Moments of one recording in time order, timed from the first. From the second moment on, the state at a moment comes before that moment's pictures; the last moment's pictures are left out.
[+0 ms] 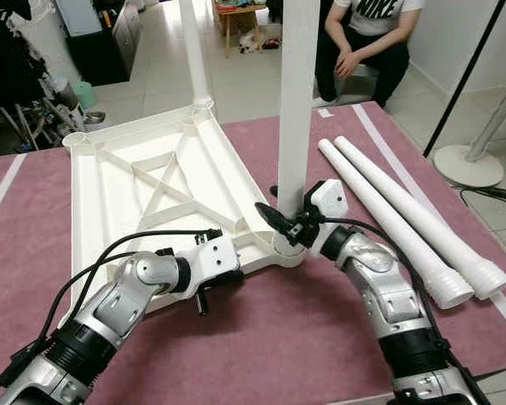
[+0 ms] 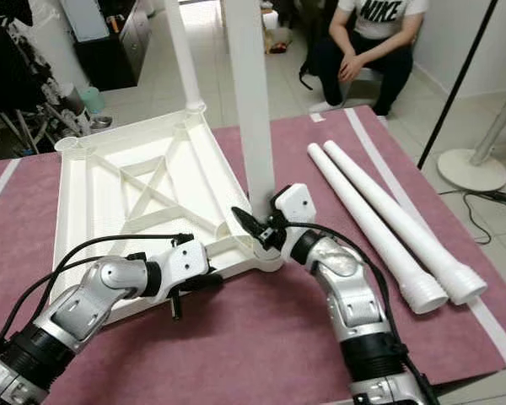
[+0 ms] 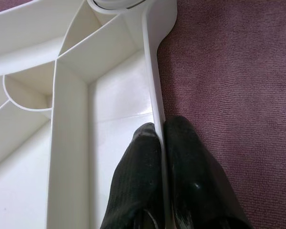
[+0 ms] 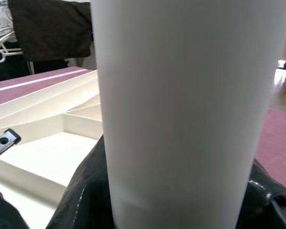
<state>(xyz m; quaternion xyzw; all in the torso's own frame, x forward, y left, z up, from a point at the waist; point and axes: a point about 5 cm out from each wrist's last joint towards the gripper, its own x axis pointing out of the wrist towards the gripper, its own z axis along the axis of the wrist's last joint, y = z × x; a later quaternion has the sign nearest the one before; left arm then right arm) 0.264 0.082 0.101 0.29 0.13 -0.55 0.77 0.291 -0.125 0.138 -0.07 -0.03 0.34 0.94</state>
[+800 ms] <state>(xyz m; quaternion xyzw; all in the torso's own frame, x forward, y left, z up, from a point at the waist) 0.271 0.085 0.102 0.28 0.13 -0.54 0.78 0.299 -0.105 0.131 -0.03 -0.07 0.16 0.98</state>
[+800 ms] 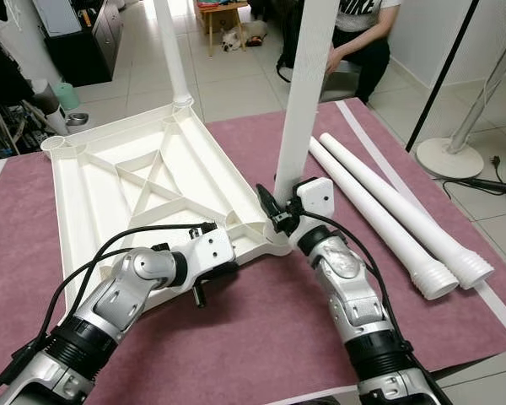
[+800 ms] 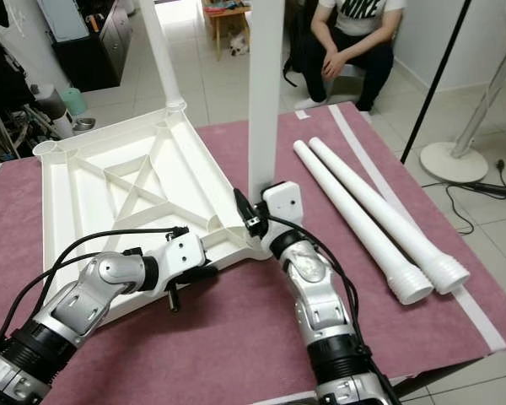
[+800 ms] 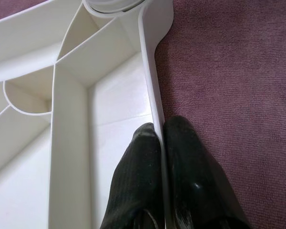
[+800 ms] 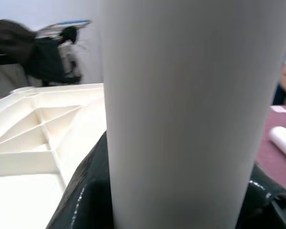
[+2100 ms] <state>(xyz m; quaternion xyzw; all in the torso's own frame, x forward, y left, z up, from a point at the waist) 0.277 0.075 0.104 0.28 0.11 -0.51 0.80 0.313 -0.075 0.133 -0.09 -0.07 -0.05 0.99</state>
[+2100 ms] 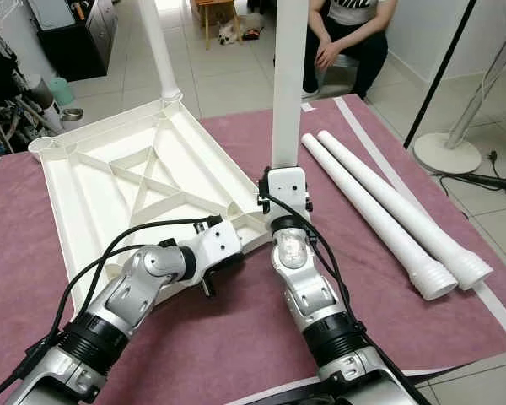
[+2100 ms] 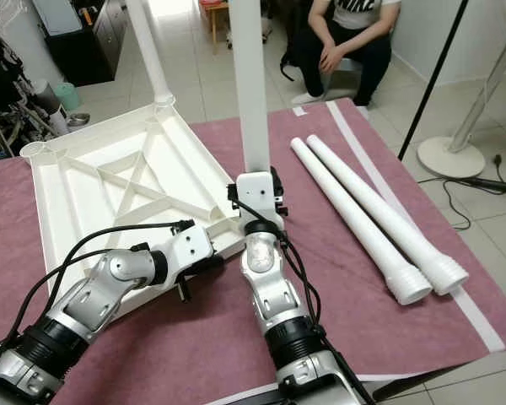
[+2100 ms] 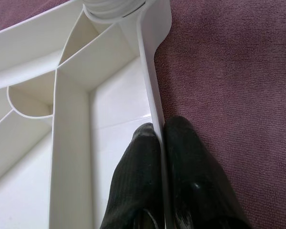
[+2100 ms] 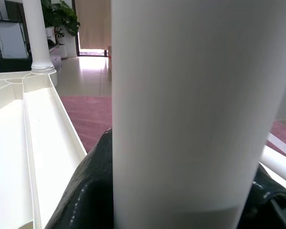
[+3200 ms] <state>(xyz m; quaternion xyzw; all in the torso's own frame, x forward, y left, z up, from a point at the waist) 0.282 0.066 0.116 0.29 0.08 -0.52 0.80 0.308 -0.086 0.130 -0.03 -0.11 -0.06 0.99</state>
